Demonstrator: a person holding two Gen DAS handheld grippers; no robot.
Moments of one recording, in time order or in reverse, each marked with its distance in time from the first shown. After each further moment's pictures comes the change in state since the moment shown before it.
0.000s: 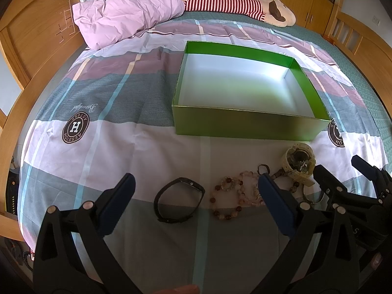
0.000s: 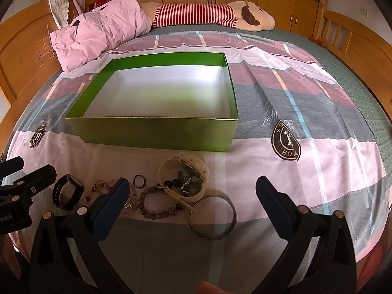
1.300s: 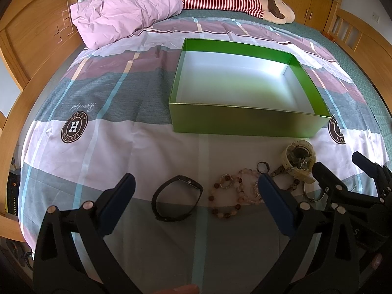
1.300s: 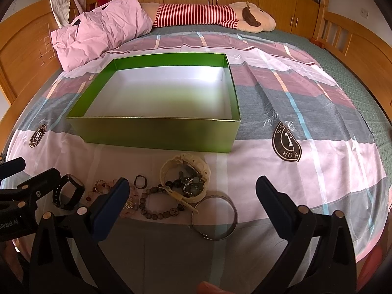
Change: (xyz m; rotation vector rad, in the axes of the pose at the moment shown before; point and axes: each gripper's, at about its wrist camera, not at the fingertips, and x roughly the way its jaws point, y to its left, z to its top) left arm 0.006 -0.004 -0.009 0.011 0.011 0.006; right arm -0.001 0.003 -0.001 -0.004 -0.004 -0.001
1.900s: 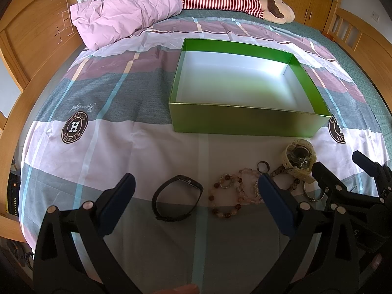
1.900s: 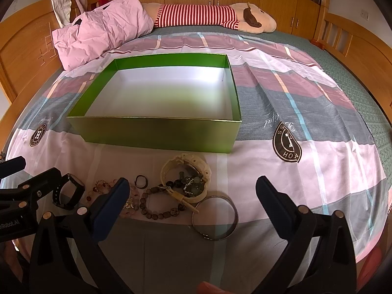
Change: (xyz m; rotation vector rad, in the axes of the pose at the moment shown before) left arm 0.000 0.000 0.000 0.004 0.003 0.002; right arm -0.001 0.001 0.001 -0.003 0.000 0.000
